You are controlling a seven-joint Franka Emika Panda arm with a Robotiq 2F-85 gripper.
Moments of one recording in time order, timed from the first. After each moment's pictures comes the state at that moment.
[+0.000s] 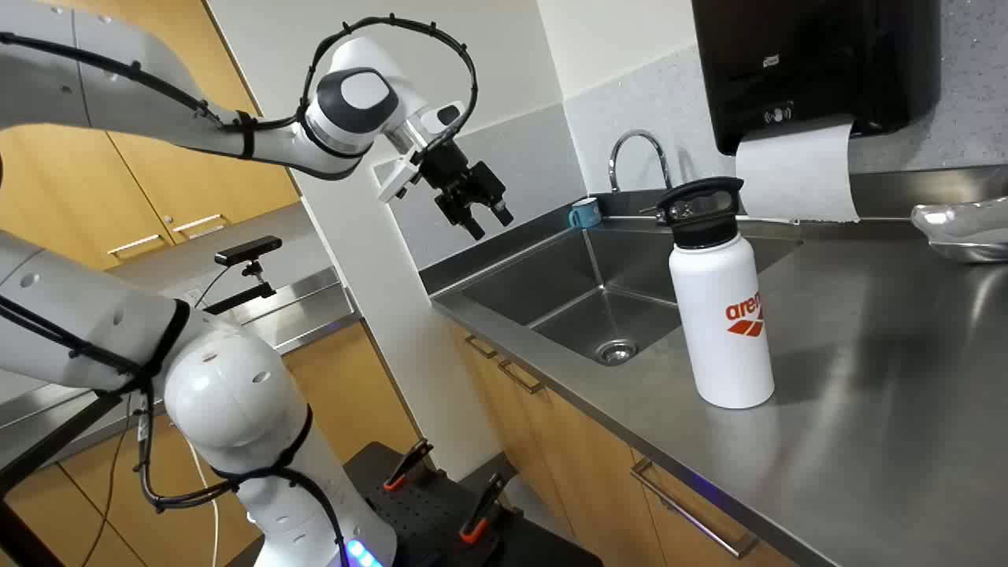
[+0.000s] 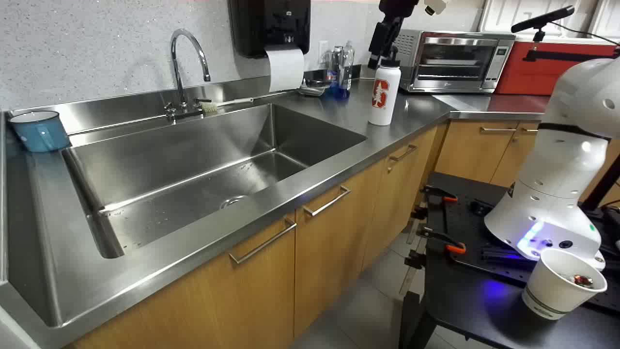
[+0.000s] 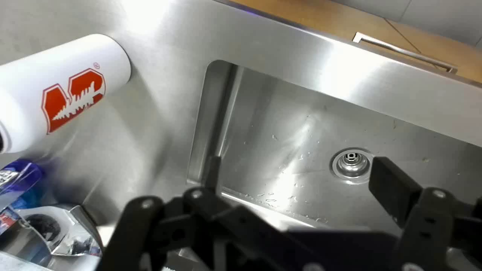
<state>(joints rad) -0.14 -0.59 0.04 -2.53 -0.26 2.17 0.11</state>
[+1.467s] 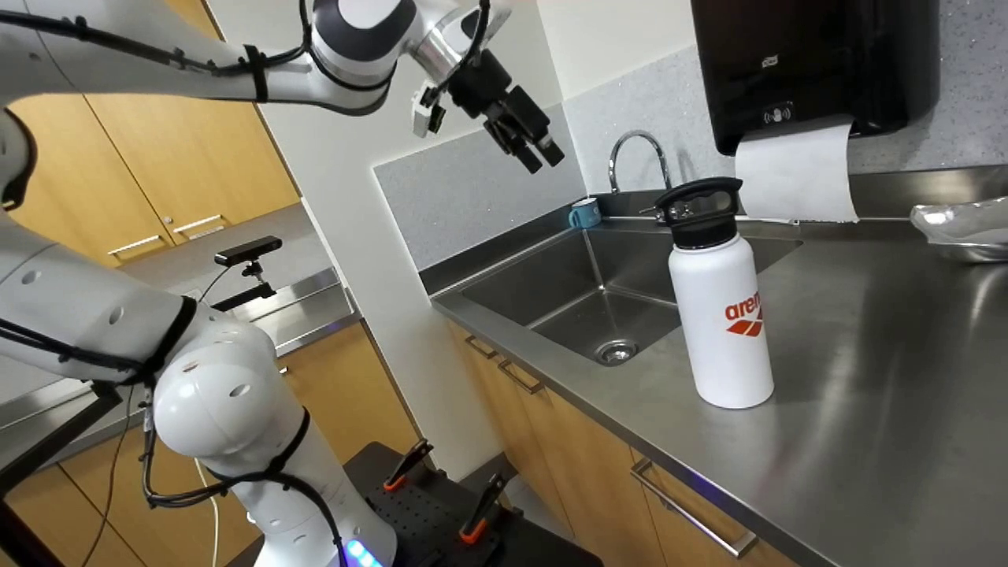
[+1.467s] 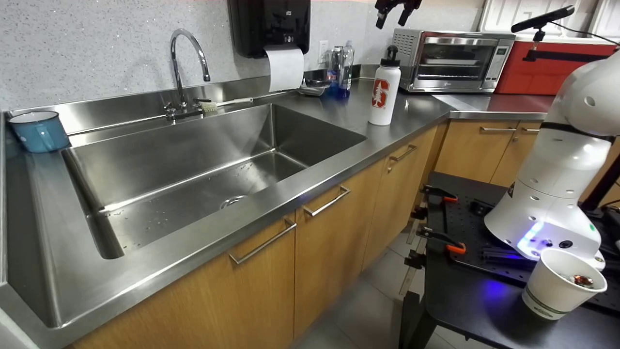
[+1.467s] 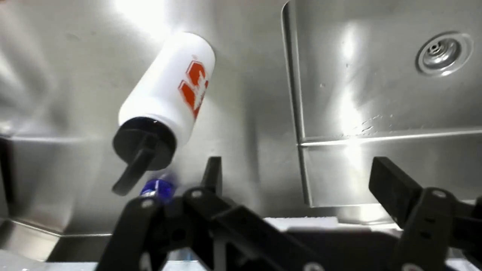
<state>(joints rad) -0.31 -0.55 -0.11 -2.34 -0.26 2.17 0.26</state>
